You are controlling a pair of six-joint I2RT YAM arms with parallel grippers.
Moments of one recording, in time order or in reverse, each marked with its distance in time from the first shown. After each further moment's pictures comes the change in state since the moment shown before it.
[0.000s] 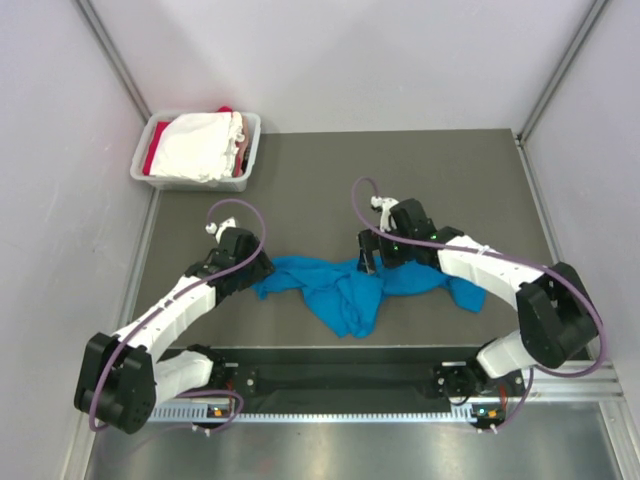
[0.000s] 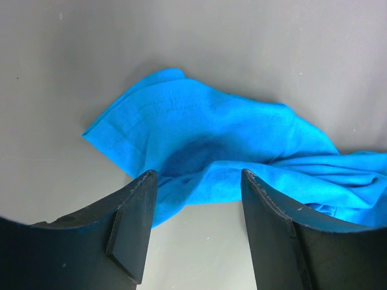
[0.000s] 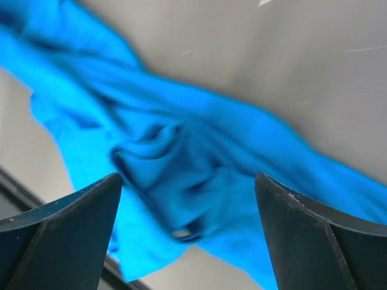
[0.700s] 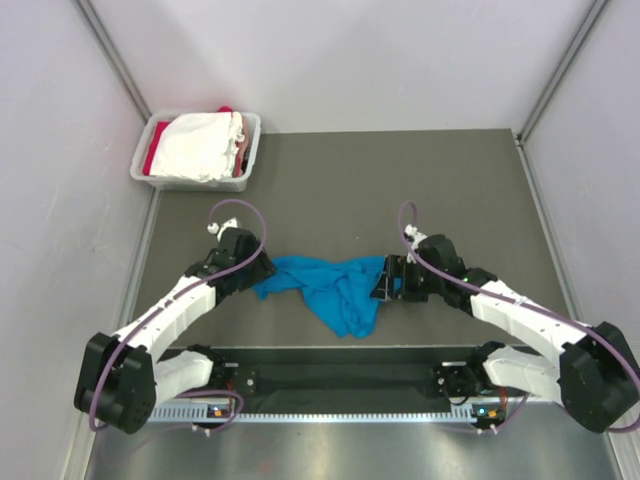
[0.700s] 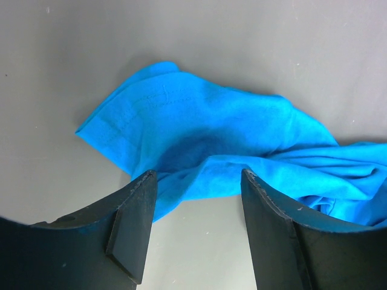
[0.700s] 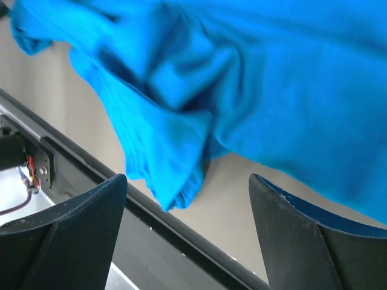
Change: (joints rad) left arm 0.000 0.000 0.000 -0.002 0.029 0.014; right arm -0.041 -0.384 -0.333 0.030 -0.101 0.323
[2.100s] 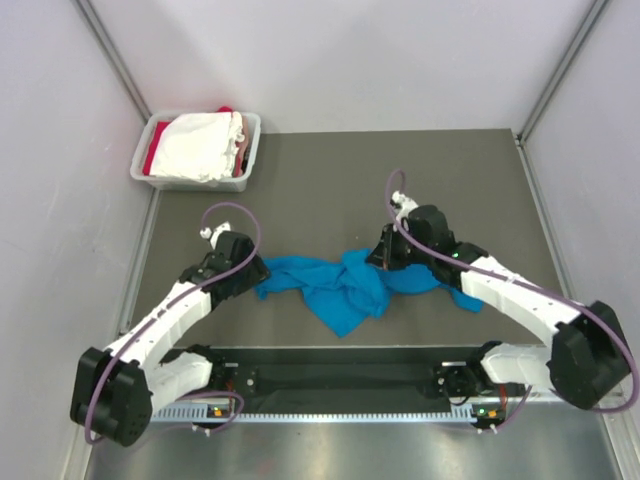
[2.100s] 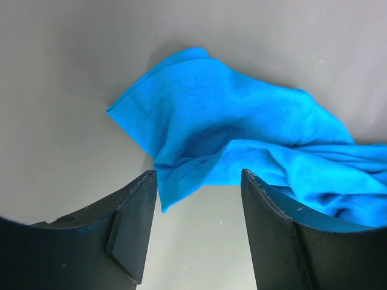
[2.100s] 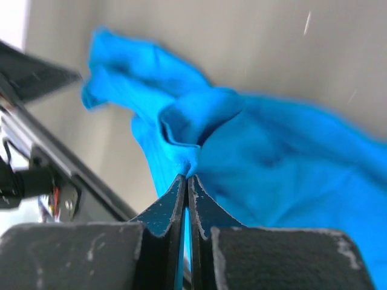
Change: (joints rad) left arm 0.000 -0.055 0.000 -0.100 -0.046 -0.023; right arm 0.029 0.162 0.179 0.117 0.008 -0.028
